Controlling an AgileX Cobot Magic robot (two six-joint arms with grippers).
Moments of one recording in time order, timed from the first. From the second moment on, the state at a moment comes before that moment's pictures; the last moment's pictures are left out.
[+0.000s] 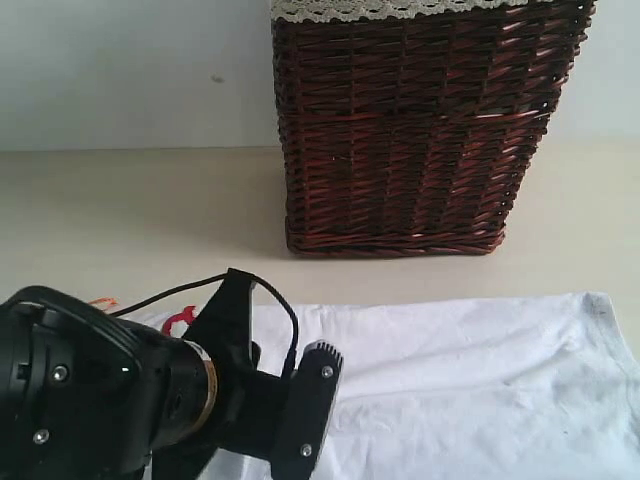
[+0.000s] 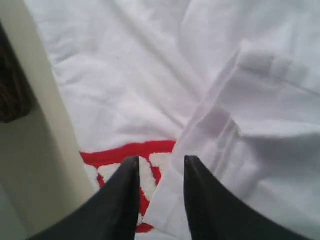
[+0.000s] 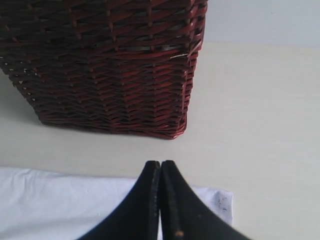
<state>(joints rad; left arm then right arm) -1.11 1.65 -0.77 0.88 0.56 0.09 0.06 0.89 -0.74 0.27 0.56 -0.23</state>
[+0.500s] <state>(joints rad) -1.00 1.58 -0.77 0.44 0.70 -0.12 0.06 0.89 -0.74 0.28 0.58 -0.24</state>
